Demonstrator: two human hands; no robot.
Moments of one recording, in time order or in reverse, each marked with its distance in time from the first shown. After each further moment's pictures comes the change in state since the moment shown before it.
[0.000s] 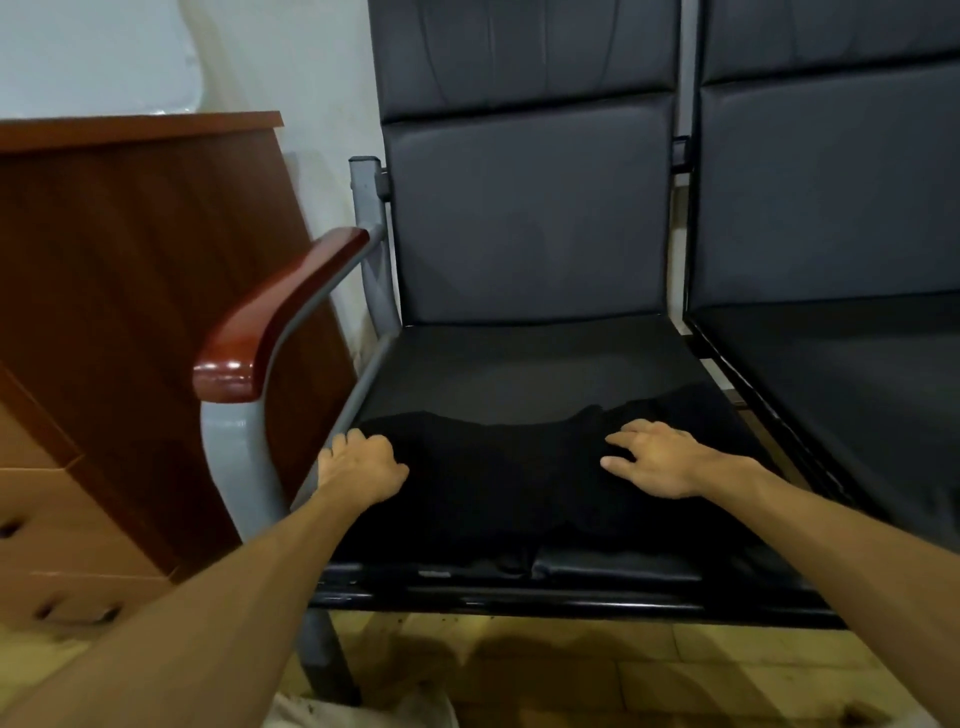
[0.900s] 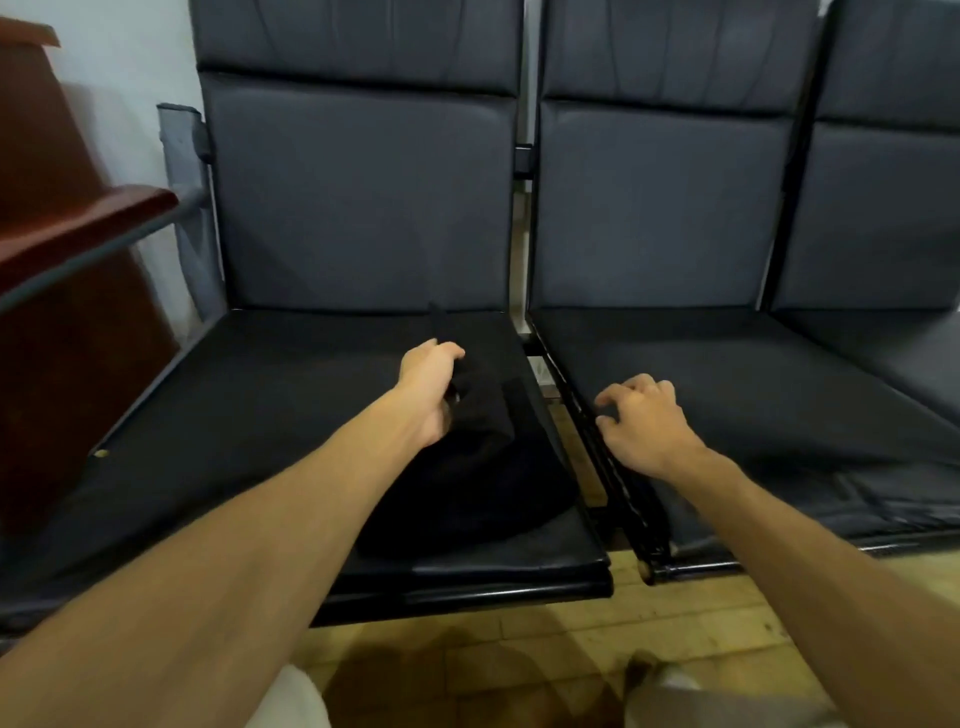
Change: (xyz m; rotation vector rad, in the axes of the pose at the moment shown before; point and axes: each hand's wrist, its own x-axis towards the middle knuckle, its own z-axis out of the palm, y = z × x) left_hand -0.058 0.238 -0.062 -1.860 -0.419 0.028; right_hand -0.084 0.123 -0.041 0.102 0.392 0.285
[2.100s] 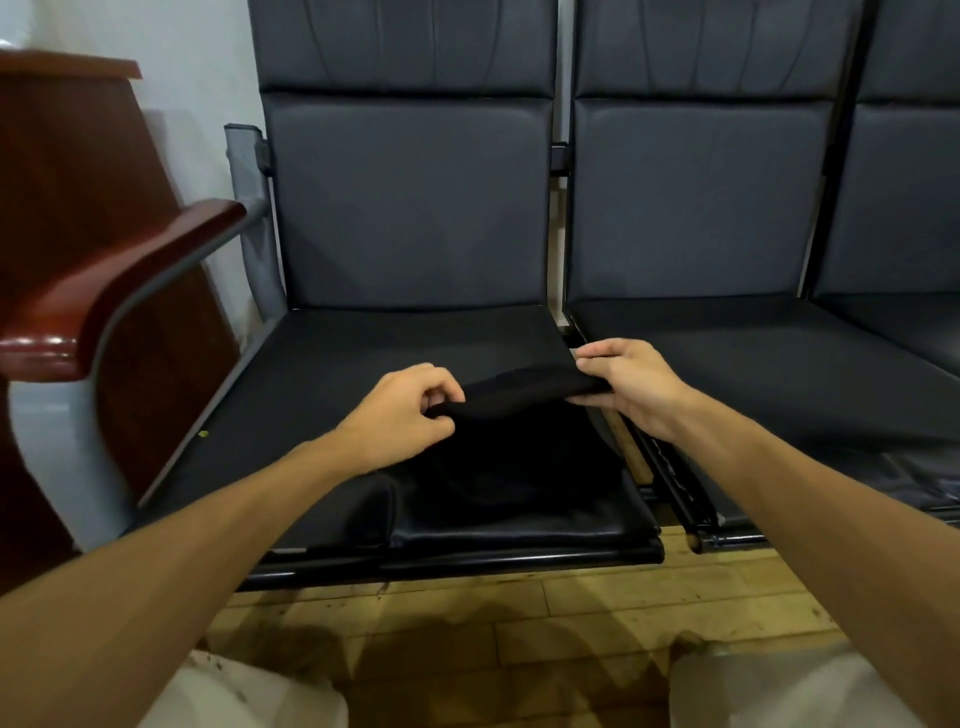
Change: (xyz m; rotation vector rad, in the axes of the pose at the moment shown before) left_hand -0.030 0.002 -0.112 1.174 -0.246 0.757; right_hand 0.009 -0.064 -0.003 1.267 -0.117 0.177
